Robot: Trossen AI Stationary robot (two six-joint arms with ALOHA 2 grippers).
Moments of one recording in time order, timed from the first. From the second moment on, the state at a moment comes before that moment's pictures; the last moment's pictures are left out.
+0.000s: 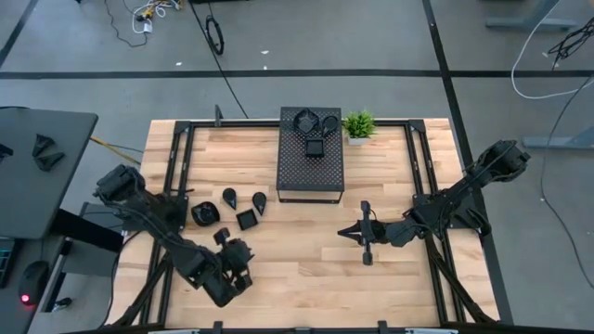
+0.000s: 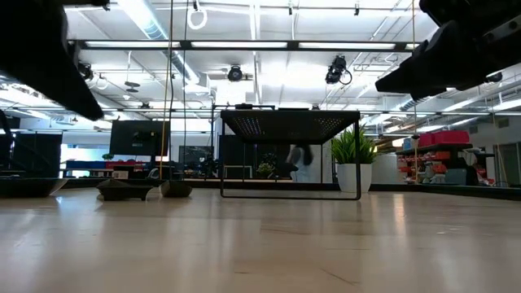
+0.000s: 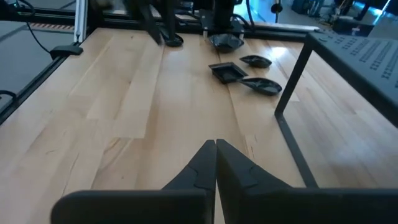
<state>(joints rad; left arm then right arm) -0.79 1.64 1.01 -0.65 -0.73 -1.18 0.56 1.30 0.39 0.50 0.56 0.15</state>
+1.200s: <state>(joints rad) -0.55 1.64 0.74 -0.49 -0.63 -0.80 0.50 1.30 0.39 0.56 0.56 0.17</state>
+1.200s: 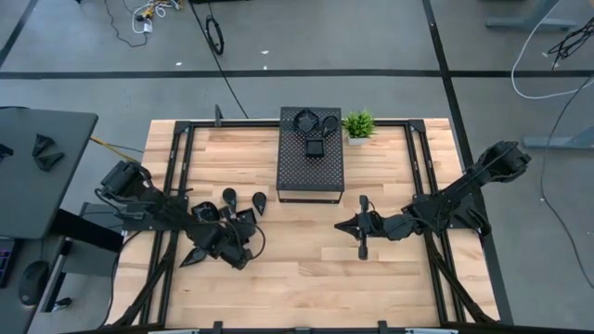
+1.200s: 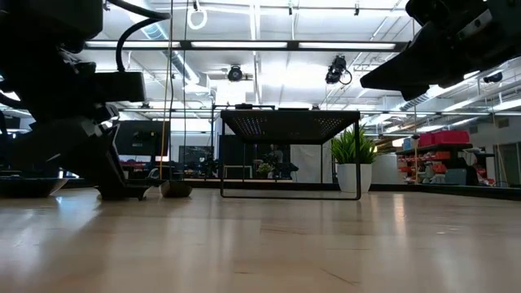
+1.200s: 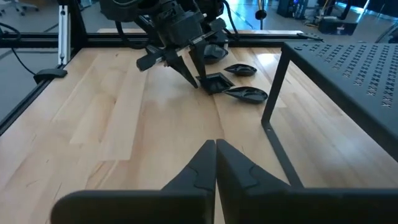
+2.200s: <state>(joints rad) -0.59 1.64 0.90 -0.64 -0.57 -0.69 0.50 1.30 0.39 0.56 0.56 0.15</state>
